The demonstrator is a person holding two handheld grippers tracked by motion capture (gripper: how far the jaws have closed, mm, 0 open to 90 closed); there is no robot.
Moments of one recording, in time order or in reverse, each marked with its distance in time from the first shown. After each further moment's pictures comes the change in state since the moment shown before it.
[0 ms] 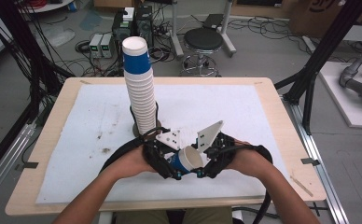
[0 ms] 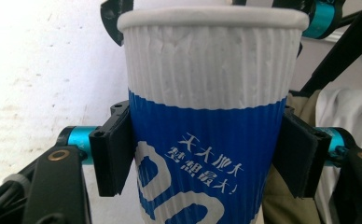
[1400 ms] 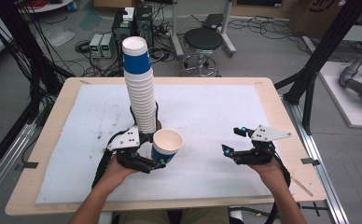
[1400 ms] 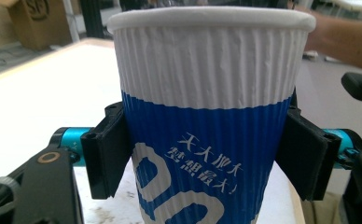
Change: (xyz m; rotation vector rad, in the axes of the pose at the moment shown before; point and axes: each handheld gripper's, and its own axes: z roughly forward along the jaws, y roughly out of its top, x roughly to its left) left arm -0.002 -0.082 -0.035 -0.530 0.260 -0.099; right arm -0.002 -0.135 -0.017 -0.465 -0.446 0.512
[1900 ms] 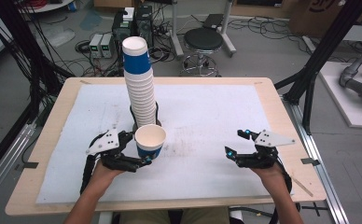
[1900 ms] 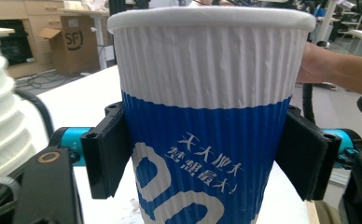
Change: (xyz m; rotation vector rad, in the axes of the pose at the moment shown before) left arm 0.005 -0.011 -0.037 -0.117 0.090 0.000; right arm 0.002 -0.012 -0.008 -0.033 -0.037 0.015
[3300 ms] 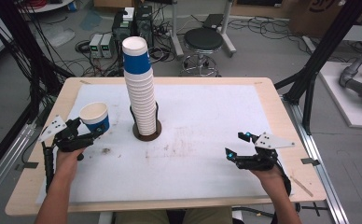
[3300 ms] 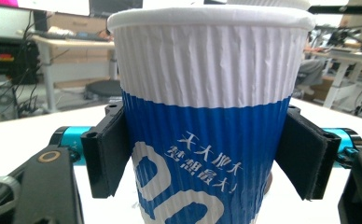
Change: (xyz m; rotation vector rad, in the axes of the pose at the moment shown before) left arm 0.101 -0.048 -0.100 -0.091 0.434 -0.114; right arm 0.001 -0.011 0.002 0.004 -0.013 0.020
